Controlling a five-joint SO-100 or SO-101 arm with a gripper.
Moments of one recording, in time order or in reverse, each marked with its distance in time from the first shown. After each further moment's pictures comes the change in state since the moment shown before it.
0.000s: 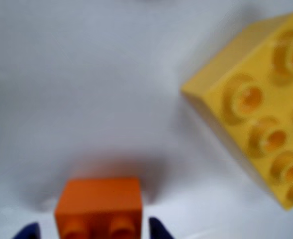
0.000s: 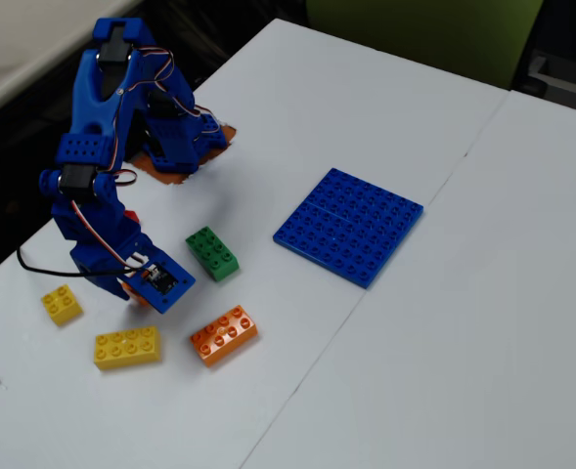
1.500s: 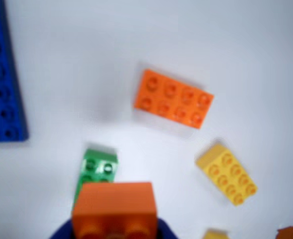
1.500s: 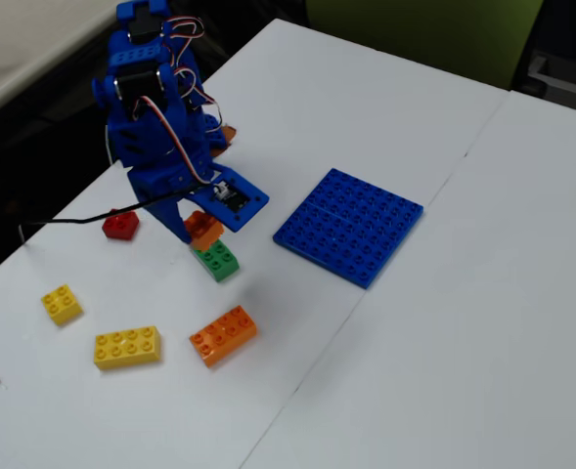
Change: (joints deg) arm -23.6 11.5 -23.1 27.4 22.3
